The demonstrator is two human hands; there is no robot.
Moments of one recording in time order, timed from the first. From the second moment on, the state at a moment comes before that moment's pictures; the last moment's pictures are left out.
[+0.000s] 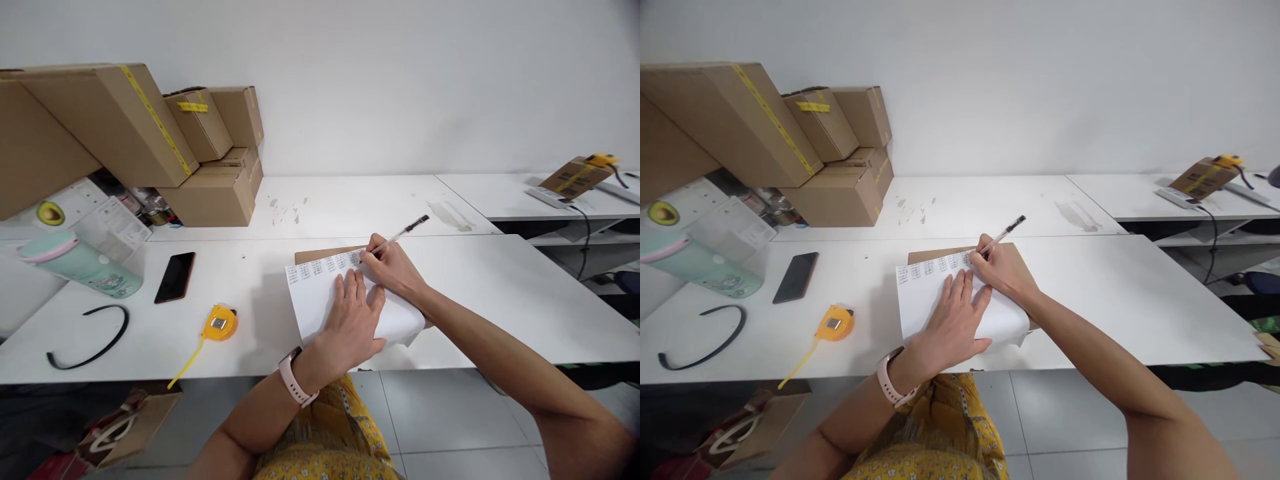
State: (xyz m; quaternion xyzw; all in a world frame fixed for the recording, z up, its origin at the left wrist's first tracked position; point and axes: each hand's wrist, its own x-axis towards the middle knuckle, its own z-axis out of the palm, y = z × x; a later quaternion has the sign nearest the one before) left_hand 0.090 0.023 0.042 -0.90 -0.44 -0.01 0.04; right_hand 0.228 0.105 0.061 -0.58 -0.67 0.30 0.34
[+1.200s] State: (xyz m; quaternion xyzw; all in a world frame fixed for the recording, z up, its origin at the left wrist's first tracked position) left_hand 0.090 0.022 0.040 -0.90 -0.44 -0.01 0.03; right_hand 0.225 0.103 0.065 -0.60 -0.66 0.30 0.34
